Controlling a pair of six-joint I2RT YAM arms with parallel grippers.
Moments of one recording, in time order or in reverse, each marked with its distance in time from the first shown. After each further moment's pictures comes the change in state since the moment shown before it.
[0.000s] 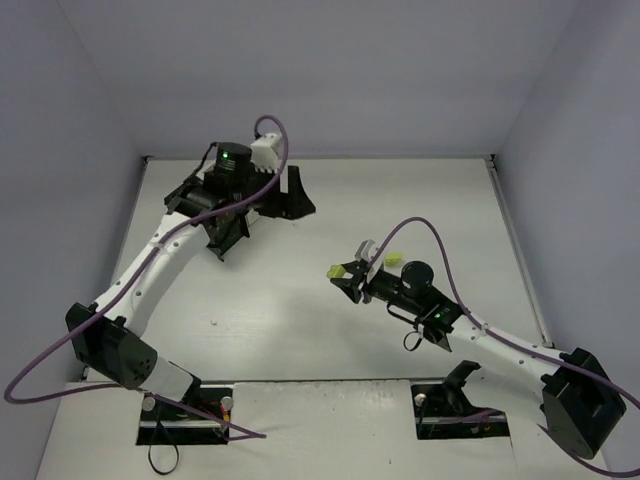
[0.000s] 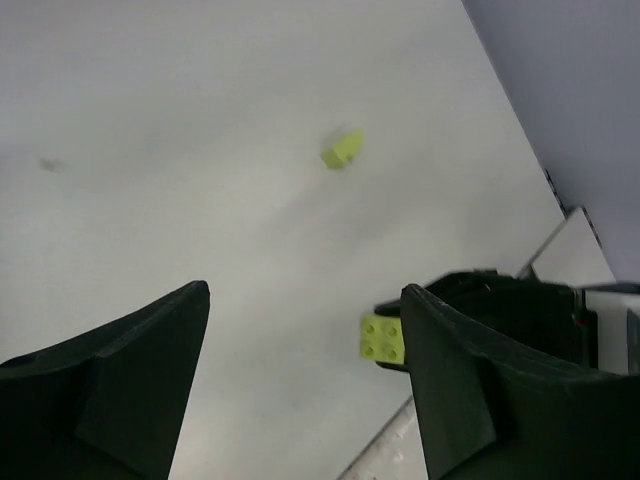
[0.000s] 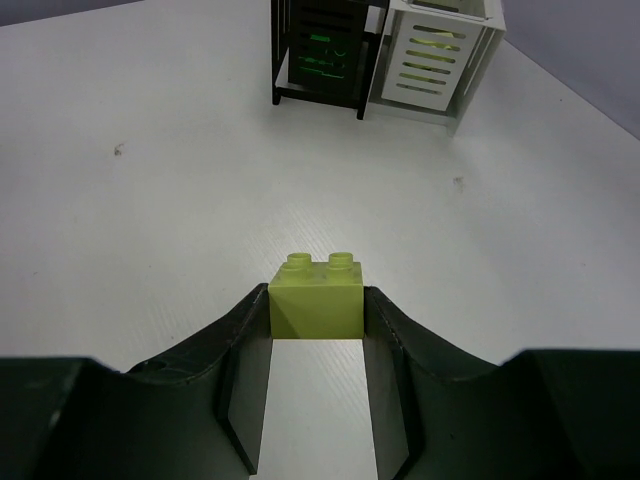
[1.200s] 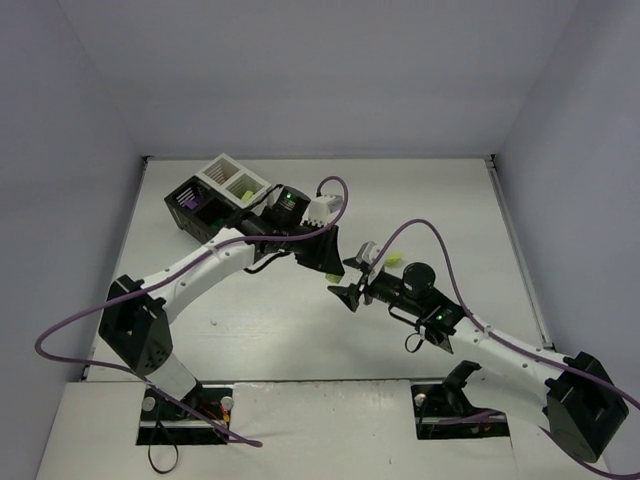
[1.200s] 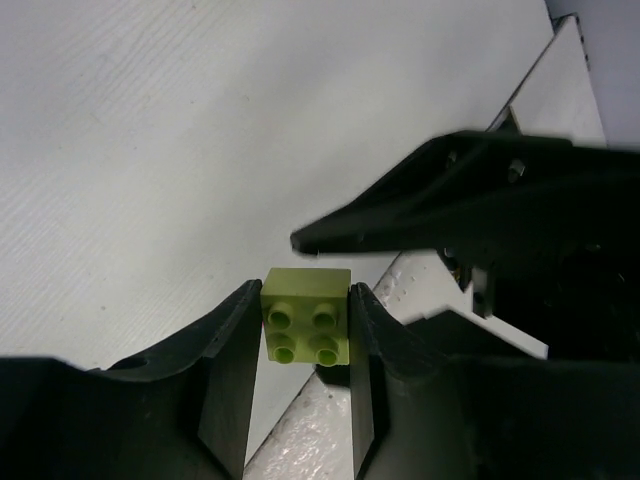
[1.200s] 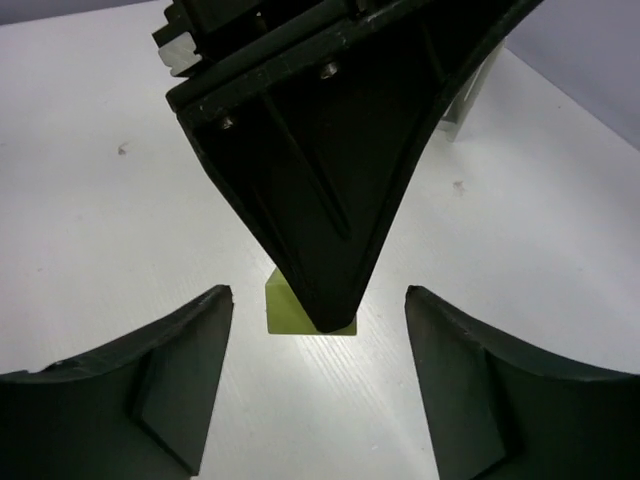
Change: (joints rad) left arm -0.258 0.109 -0.198 0.036 0.163 -0.039; right arm 0.008 -0.027 -0.004 -0.021 -0.002 0.002
